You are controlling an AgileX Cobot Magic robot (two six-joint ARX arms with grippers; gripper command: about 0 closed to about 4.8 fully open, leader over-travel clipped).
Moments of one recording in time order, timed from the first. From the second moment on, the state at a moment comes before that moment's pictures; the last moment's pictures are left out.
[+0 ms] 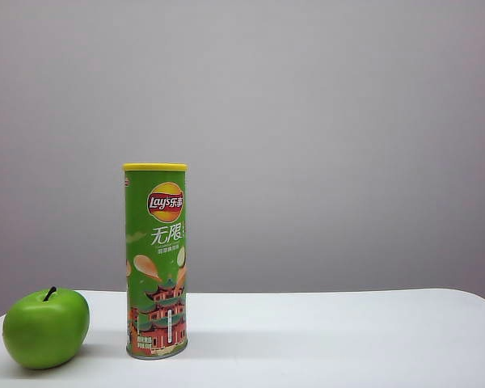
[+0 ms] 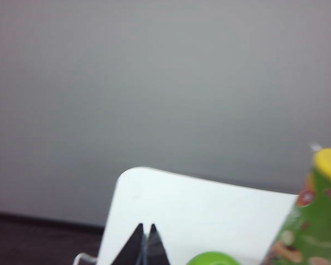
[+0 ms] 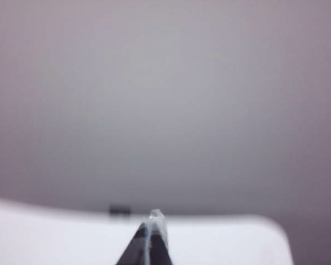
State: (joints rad) left arm 0.09 0.00 0.06 -0.08 0.11 -0.13; right arm 0.08 0.62 0.01 0.76 -0.14 0.12
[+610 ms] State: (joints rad) left arm 0.12 0.00 0.06 -0.09 0.11 -0.16; right arm 0.08 0.62 0.01 0.67 0.00 0.21
